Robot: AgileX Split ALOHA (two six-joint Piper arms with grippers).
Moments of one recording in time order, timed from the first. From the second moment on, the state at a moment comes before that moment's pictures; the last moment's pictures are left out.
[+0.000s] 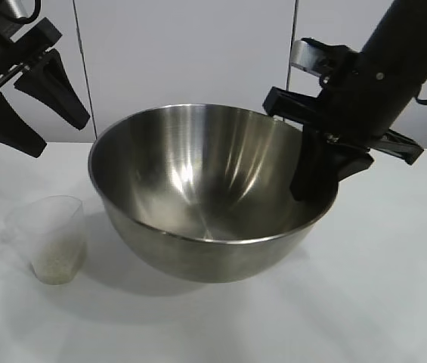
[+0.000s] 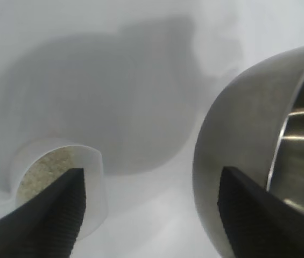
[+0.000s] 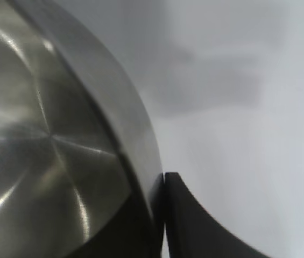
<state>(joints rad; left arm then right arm) -0.10 1.78 -1.26 -0.75 0.99 0.48 0.32 1.78 -1.20 0.40 0.84 -0.10</state>
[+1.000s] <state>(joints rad) -0.10 1.78 -1.26 -0.75 0.99 0.48 0.35 1.92 -1.24 0.39 0.72 -0.05</state>
